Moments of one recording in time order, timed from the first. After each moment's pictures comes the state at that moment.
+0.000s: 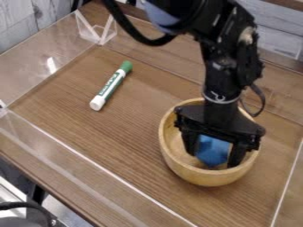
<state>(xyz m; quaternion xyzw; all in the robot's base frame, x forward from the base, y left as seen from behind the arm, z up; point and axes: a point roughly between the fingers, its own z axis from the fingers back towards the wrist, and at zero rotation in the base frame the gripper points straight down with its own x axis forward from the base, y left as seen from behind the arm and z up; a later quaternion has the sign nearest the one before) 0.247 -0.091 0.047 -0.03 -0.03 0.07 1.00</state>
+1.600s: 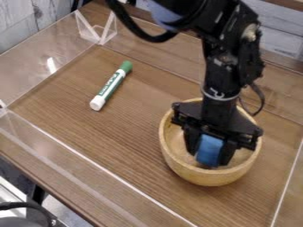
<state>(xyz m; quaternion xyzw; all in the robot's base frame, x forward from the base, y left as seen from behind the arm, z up) 0.245 -0.086 0.056 -0.02 -0.02 0.05 1.00</state>
